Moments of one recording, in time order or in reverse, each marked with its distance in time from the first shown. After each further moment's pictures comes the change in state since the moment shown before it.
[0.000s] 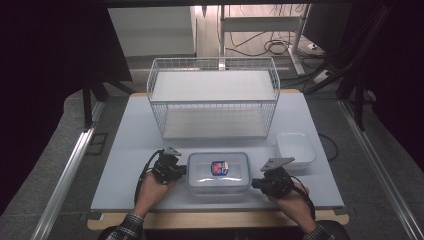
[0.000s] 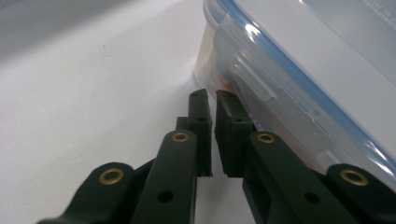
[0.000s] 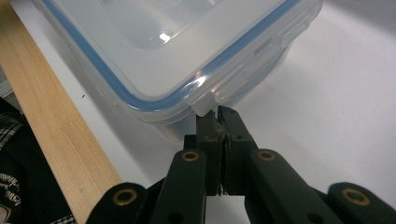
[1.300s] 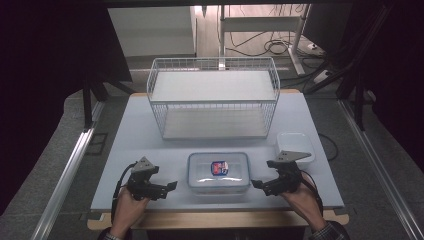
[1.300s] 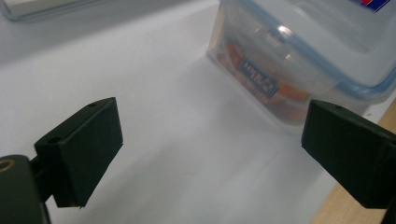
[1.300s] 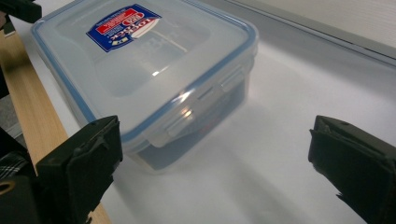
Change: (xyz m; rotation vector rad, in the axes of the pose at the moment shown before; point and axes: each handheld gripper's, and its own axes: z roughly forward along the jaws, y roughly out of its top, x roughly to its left) left arm 0.002 -0.051 -0.053 -0.181 0.008 -0.019; right arm -0.026 0.000 -0.015 -0.179 0.031 0.031
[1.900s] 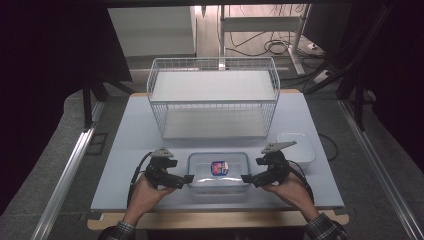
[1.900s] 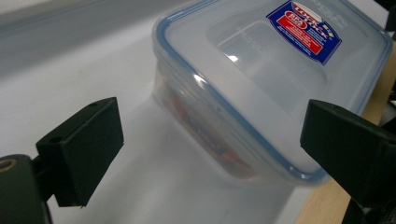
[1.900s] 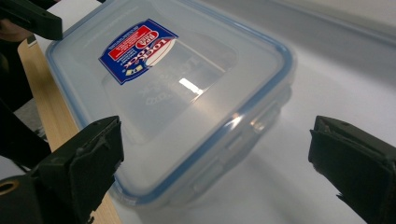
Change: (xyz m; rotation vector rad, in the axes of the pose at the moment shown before) left arm -0.011 0.044 0.039 0.086 -0.159 -0.030; right arm 0.001 0.028 0.026 0.087 0.083 0.087
